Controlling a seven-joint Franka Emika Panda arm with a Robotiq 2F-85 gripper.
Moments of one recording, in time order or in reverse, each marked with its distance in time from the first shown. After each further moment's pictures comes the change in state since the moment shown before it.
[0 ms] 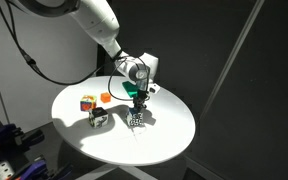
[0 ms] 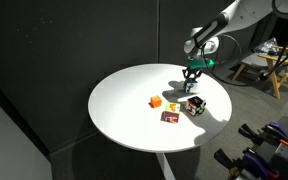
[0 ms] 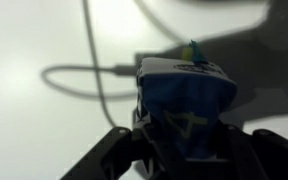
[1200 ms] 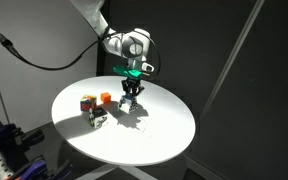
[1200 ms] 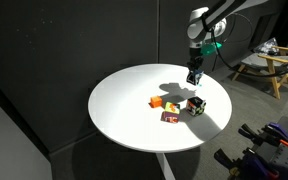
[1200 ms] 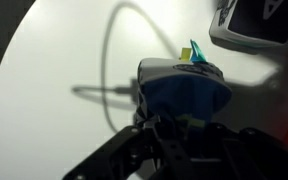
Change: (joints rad) arm 0.027 -0.280 0.049 -0.212 -0.174 -0.094 -0.442
